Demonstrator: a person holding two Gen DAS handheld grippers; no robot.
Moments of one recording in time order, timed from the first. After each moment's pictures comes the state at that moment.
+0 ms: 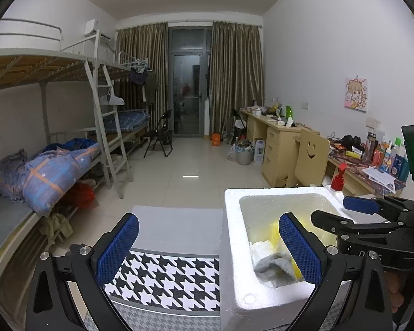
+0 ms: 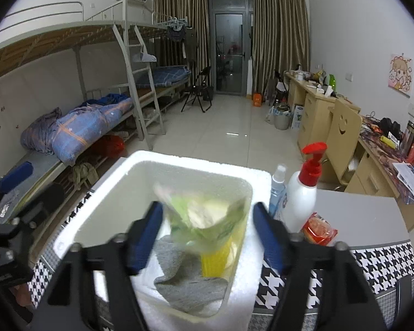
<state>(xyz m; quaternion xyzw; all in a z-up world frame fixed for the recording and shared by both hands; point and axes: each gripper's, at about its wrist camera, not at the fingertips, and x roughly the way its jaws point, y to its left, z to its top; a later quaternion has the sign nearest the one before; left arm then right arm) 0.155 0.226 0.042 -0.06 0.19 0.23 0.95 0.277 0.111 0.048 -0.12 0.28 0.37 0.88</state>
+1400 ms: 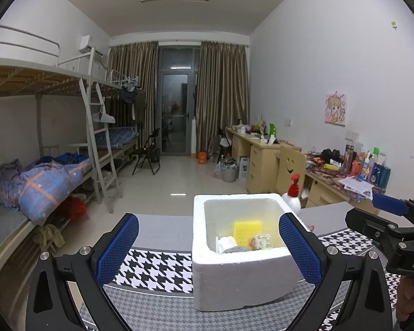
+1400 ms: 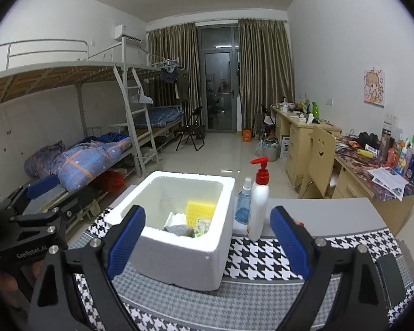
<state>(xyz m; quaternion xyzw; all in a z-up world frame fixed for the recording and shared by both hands) 0.090 0.163 0.071 -0.06 0.13 0.20 0.97 0.194 0.010 0.084 -0.05 0.19 0.37 0.91</state>
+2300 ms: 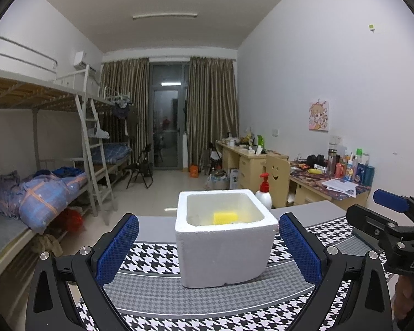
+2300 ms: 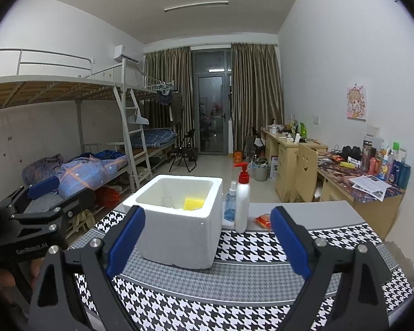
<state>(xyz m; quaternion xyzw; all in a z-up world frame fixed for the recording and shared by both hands) 0.021 0.102 0.066 -0.02 0.09 0.18 0.98 0.123 -0.052 0.077 -0.04 0.12 0.34 0.93</state>
